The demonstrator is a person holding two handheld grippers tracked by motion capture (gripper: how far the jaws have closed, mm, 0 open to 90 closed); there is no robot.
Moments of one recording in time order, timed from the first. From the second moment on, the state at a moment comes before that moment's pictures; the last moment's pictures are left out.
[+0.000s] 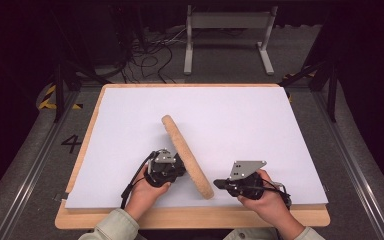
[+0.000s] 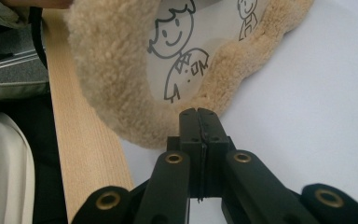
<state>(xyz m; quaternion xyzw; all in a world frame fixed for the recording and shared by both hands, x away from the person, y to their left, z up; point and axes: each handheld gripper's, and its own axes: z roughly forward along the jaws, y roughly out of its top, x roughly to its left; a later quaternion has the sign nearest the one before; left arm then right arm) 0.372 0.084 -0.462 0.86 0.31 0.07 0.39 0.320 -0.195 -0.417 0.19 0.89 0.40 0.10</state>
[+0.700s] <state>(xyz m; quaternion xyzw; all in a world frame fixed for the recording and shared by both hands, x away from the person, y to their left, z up) 0.402 0.133 -0.459 0.83 0.36 0.07 0.43 0.320 -0.193 -0.419 0.19 0.89 0.40 0.10</state>
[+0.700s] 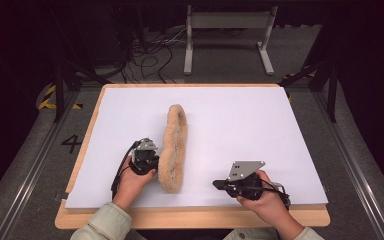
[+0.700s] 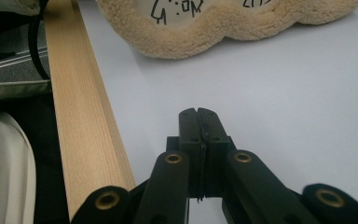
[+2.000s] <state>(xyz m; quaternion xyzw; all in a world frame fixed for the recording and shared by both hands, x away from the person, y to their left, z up) 0.299 0.117 -0.396 0.82 0.31 0.05 0.49 0.352 -0.207 -0.427 0.23 0.88 0.41 0.10</state>
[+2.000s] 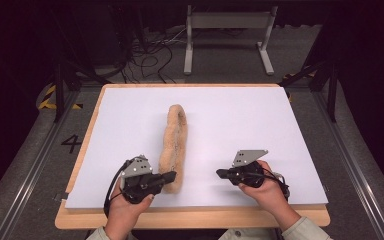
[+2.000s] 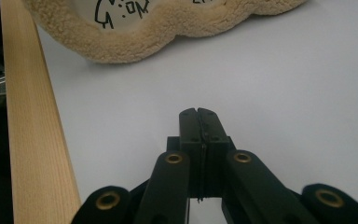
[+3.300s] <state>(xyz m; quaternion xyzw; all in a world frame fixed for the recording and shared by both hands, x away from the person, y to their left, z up) 0.301 0.188 -0.404 0.81 0.38 0.11 0.43 0.355 -0.205 -0.430 0.23 0.88 0.40 0.09</state>
